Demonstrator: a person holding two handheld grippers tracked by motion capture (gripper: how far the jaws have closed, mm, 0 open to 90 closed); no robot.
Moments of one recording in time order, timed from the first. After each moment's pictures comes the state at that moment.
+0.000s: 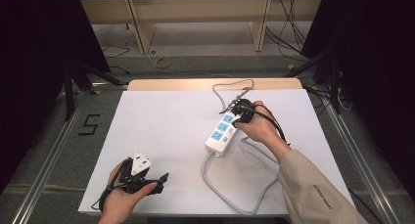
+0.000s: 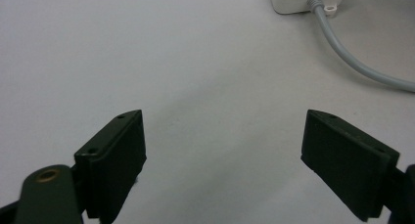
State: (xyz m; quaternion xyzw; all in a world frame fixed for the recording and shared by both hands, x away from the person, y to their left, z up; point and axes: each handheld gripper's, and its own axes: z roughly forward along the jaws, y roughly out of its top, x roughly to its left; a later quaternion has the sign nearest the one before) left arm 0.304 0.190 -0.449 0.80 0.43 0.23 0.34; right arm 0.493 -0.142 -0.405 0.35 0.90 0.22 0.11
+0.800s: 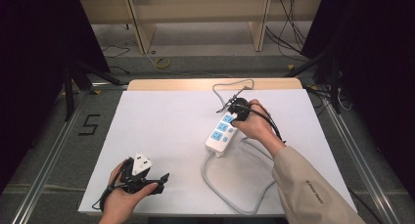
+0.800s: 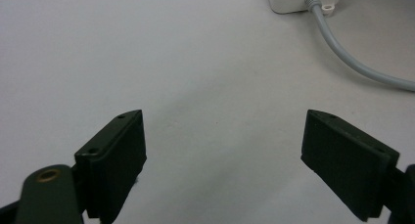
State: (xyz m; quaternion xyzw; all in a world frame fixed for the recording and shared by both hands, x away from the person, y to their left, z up) left arm 0.304 0.188 -0.450 0.80 0.43 0.23 0.35; right arm 0.507 -0.133 -0.414 0.36 0.91 0.20 0.11
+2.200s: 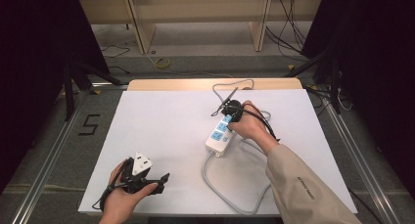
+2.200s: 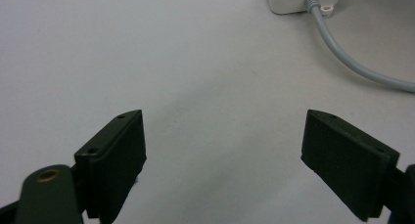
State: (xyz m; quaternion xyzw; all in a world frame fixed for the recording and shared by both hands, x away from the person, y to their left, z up) left arm 0.304 0.188 -0.450 0.80 0.43 0.23 0.35; right arm 0.514 -0.115 -0.425 0.35 0.92 0.16 0.09
